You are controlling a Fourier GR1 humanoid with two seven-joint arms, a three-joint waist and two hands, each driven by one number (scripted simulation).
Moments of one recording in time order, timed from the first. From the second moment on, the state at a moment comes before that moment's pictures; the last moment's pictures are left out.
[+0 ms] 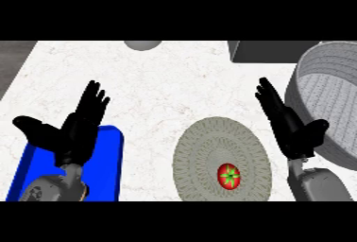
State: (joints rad) left arm -0.15 0.28 -0.25 -1.65 0.41 0.43 0.18; right arm -0.19 -0.27 0.21 -1.56 -0.19 -0.14 0.10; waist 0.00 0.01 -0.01
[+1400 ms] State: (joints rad) left arm 0.12 0.46 -0.26 -1.45 0.37 0.25 0.19; right arm -0.43 -0.39 0.60 -1.88 0.54 0.01 0.55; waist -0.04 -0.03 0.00
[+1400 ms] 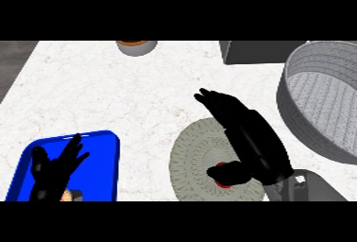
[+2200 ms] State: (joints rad) left arm 0.13 0.45 -0.25 -1.47 0.35 0.24 0.19; right arm -0.58 -0.73 0.38 -2.19 -0.09 0.57 0.98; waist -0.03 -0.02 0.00
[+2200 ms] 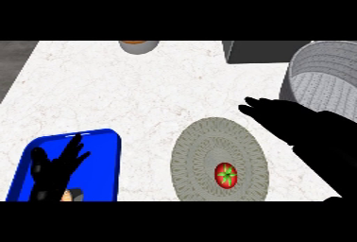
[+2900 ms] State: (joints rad) left arm 0.10 0.41 -0.24 -1.45 0.31 0.21 0.20; right arm -0.50 -0.74 0.43 -2.26 -0.09 0.52 1.01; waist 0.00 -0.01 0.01
